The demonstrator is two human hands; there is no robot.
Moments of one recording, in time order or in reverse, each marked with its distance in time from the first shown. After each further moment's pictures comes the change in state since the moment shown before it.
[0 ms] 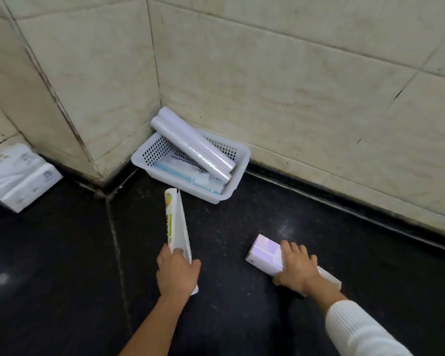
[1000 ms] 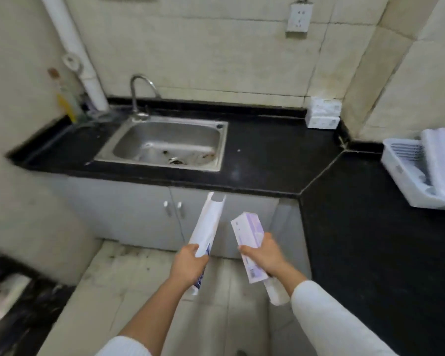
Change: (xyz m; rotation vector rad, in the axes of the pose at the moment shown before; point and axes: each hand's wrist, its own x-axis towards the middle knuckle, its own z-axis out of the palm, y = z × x) left_hand -0.522 -0.119 0.074 -0.577 0.639 -0.820; right_hand -0.316 -0.063 0.138 0.261 -0.551 -0.929
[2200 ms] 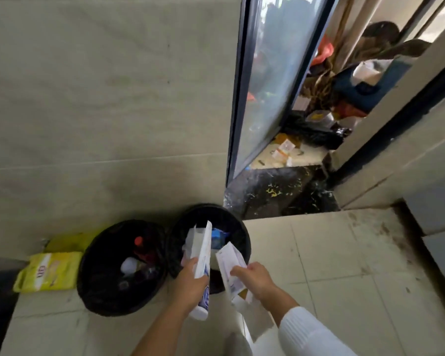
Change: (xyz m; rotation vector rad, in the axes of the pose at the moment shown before) left_hand -0.292 -0.815 -0.148 -0.852 0.697 -0.983; right_hand -0.311 0.082 0.879 -0.789 -1.028 -0.176
